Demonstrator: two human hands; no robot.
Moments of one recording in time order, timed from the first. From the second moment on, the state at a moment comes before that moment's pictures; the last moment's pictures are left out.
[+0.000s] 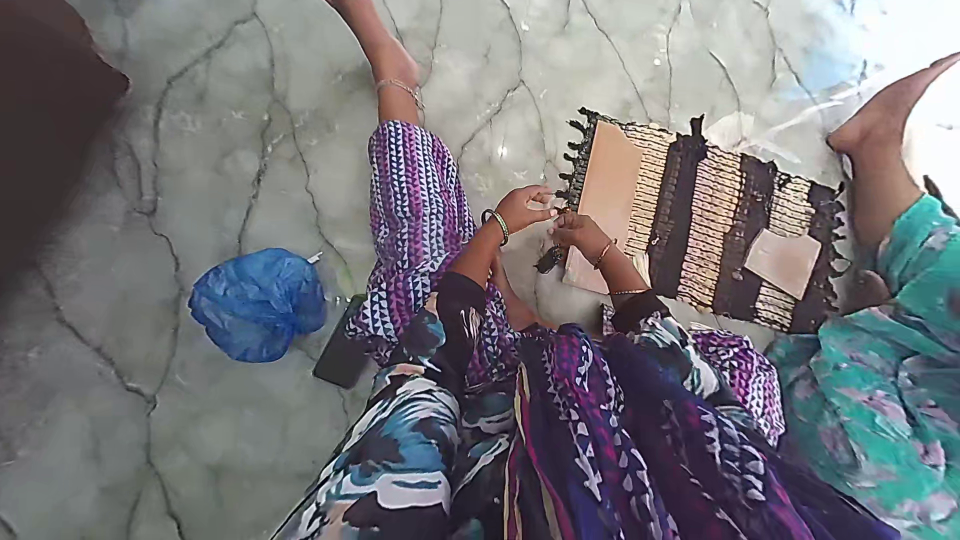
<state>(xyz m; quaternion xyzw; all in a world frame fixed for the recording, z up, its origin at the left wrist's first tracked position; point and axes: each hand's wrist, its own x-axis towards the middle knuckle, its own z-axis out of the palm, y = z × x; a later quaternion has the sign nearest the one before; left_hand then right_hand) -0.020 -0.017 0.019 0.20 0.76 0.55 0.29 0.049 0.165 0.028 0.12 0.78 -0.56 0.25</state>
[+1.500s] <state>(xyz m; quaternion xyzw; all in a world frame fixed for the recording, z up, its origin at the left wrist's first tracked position) 0.006 -0.005 0.036 0.30 0.78 0.36 0.43 0.101 0.240 0.025 0.21 0.73 -0.63 0.18</state>
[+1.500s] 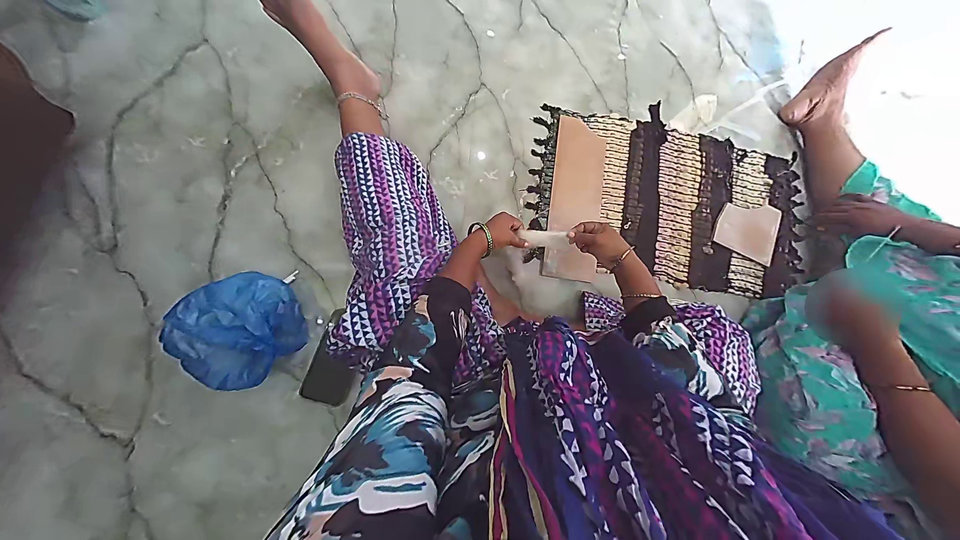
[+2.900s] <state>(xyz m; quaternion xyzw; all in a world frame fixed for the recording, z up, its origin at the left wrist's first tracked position) 0.057 0.033 0.028 0.22 0.74 0.56 0.30 0.128 0.257 0.041 0.21 0.70 -0.67 0.17</state>
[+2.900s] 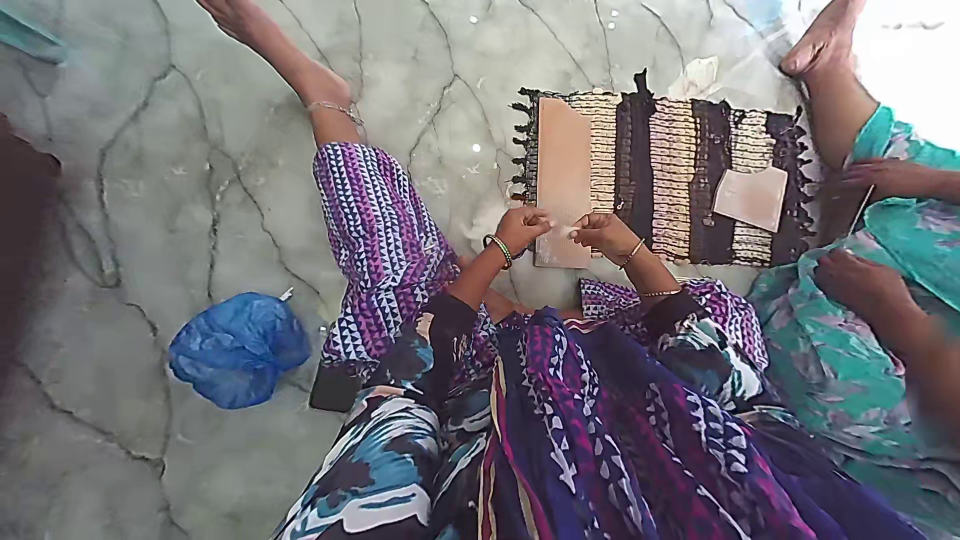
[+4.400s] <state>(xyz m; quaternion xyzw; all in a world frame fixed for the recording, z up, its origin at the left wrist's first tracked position) 0.081 0.073 -0.006 0.23 0.88 0.36 0.20 0.104 0.264 -0.013 0.21 0.91 -0.34 0.10</state>
